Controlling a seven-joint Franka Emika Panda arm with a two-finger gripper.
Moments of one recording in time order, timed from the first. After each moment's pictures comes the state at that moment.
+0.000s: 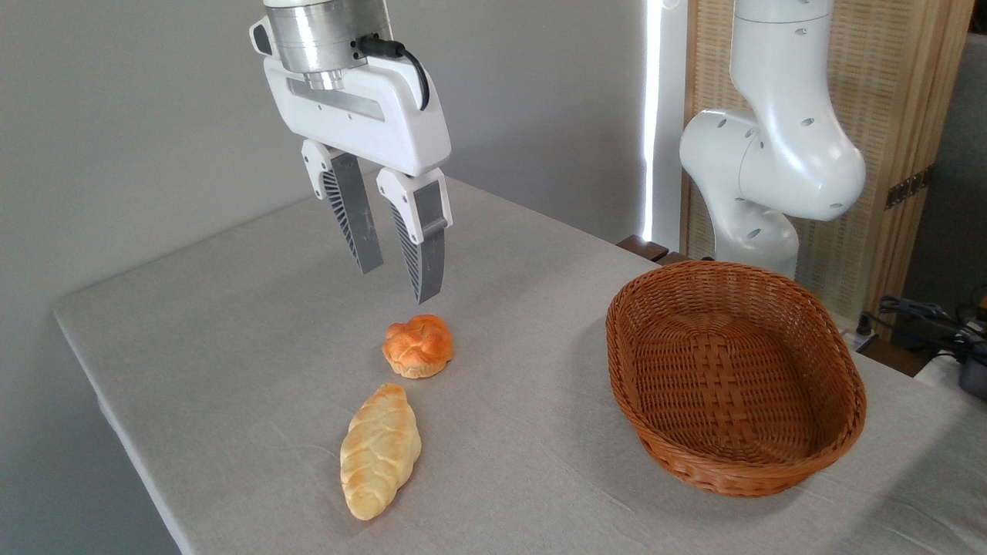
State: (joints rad) arm -0.05 0.00 -0.01 -1.60 0.01 1.60 0.65
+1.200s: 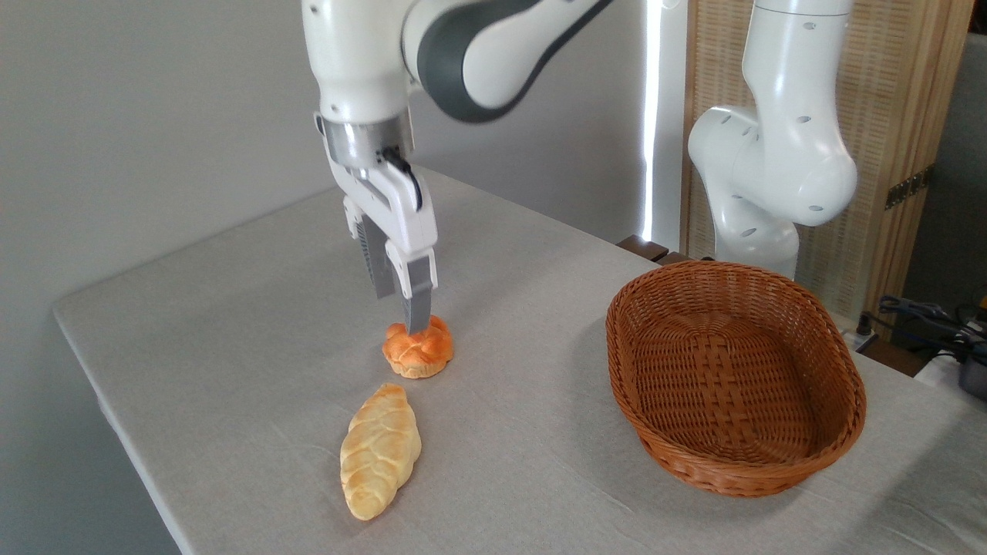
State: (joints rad) arm -0.29 -0.15 -0.01 -2.16 -0.07 2.07 0.66
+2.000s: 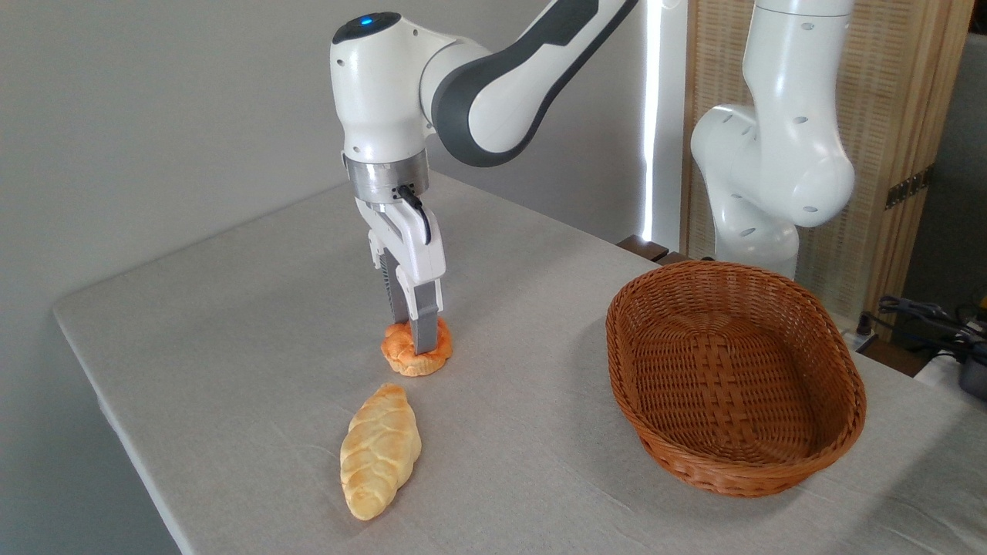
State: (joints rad) arm -0.33 -0.15 -0.01 -2.27 -0.03 2.20 0.67
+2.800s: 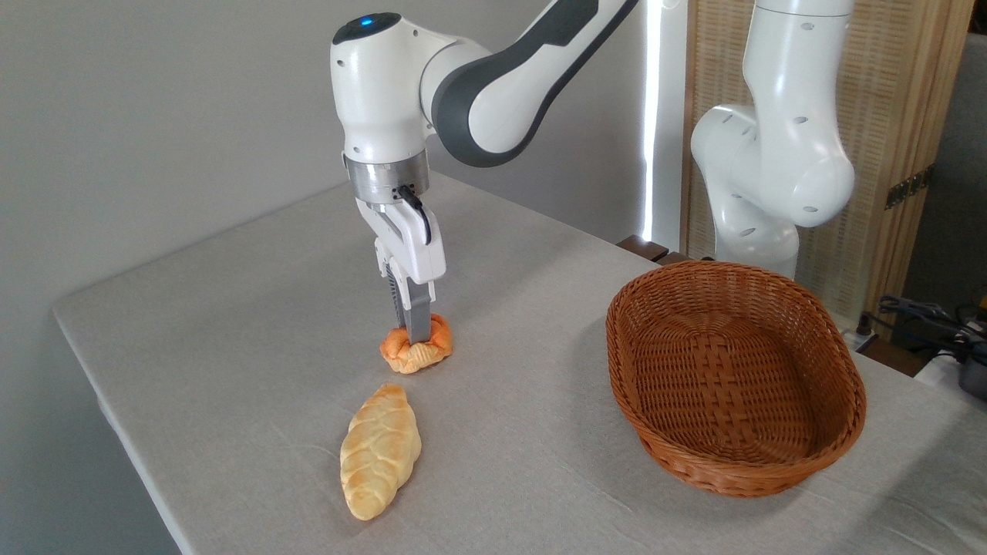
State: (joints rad) arm -0.33 -0.15 -0.01 -2.27 -0.03 2.20 0.67
